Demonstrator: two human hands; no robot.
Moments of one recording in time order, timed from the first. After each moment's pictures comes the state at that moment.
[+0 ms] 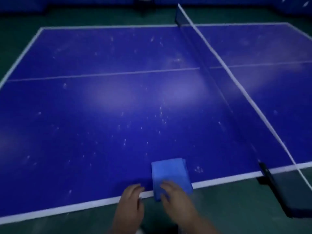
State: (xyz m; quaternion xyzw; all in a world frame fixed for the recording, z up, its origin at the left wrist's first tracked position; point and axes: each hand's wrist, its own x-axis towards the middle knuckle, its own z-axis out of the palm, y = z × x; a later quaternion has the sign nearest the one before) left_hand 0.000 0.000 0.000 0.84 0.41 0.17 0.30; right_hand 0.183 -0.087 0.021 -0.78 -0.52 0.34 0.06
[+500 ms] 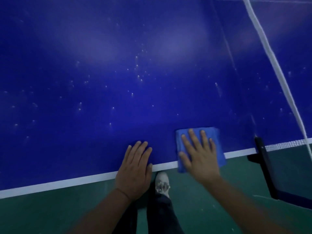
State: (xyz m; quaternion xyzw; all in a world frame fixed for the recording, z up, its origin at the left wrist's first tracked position) left_hand 0.129 -0.022 -0.072 0.91 0.34 0.11 0.21; right_hand 0.361 -0.128 -0.070 -0.83 -0.55 0.13 -0.03
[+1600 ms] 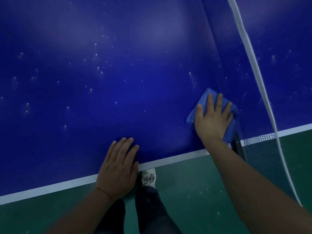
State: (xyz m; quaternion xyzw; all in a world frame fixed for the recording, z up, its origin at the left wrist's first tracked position) left_hand 0.193 -0.037 -0.076 0.94 0.30 0.07 0.15; right_hand 0.518 -0.097 -0.074 -0.96 -0.26 0.11 0.03
